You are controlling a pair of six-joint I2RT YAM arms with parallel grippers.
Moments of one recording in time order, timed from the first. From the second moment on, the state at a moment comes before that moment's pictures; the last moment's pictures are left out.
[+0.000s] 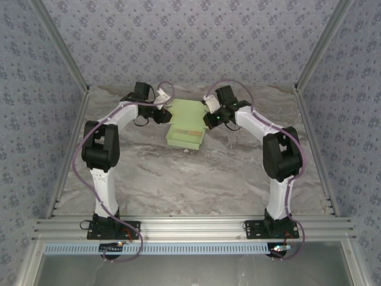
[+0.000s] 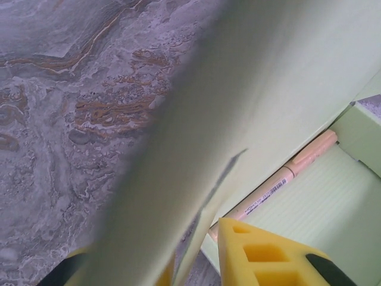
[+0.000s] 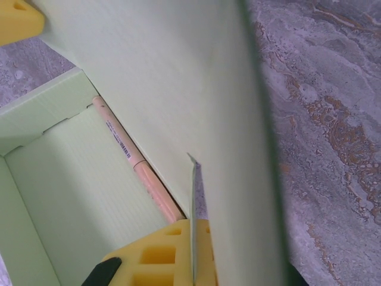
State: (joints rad) left arm -0.24 2.10 1.65 -0.53 0.59 0.38; right arm 0.39 1.96 1.54 -0.52 -0.30 -0.14
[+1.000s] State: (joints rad) left arm -0.39 1.92 1.42 -0.31 0.11 -0.17; right arm 0.59 1.99 1.66 -0.59 0.26 0.31
